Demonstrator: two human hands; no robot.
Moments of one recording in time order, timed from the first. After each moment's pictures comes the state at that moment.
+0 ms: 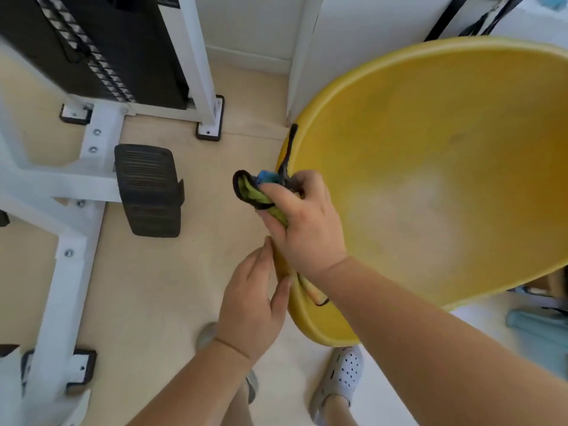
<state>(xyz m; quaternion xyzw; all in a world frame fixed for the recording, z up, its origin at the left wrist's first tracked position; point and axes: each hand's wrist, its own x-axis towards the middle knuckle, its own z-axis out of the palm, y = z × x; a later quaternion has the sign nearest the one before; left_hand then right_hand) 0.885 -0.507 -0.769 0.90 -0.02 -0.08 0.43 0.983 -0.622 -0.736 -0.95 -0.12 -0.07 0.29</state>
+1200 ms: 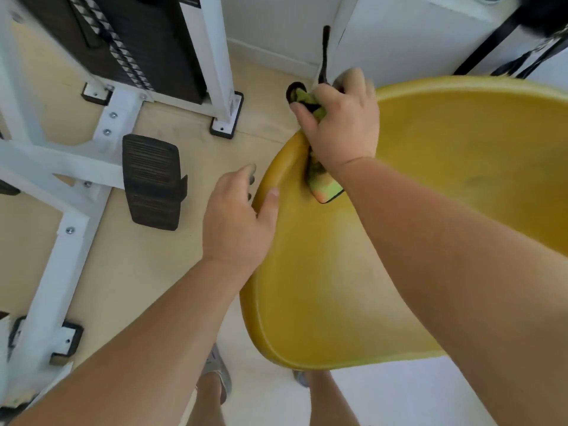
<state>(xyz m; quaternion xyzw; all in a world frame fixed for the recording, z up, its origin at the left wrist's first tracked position) 1.030 -0.532 -0.717 0.90 0.17 0.00 0.40 1.185 -0.669 -0.739 -0.96 -0.10 -0.17 0.20</state>
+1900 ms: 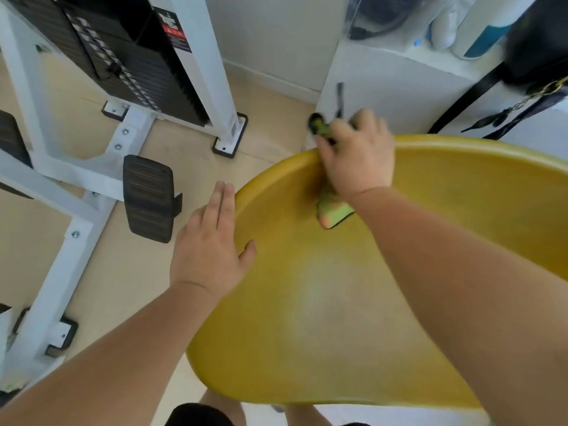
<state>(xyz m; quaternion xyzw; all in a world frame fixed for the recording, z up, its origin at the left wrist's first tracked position) 1.060 -0.567 -0.726 0.99 0.09 -0.10 0.07 1.253 -0.766 -0.731 -0.97 -0.17 -0.15 0.13</state>
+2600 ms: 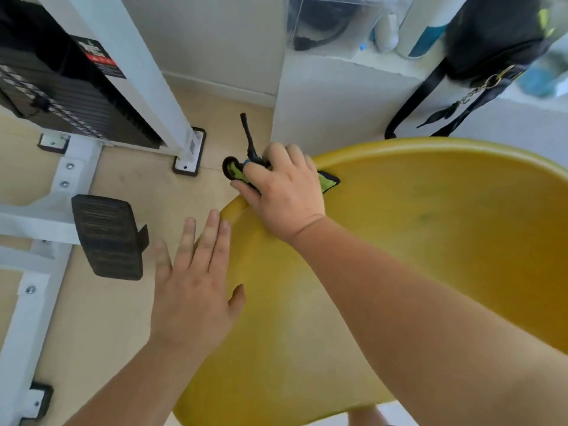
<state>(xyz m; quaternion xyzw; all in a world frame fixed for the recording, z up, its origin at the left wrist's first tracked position) 1.079 -0.577 -0.715 0.99 -0.02 -0.12 0.04 1.227 -0.719 -0.736 -0.95 -0.22 -0.13 0.16</state>
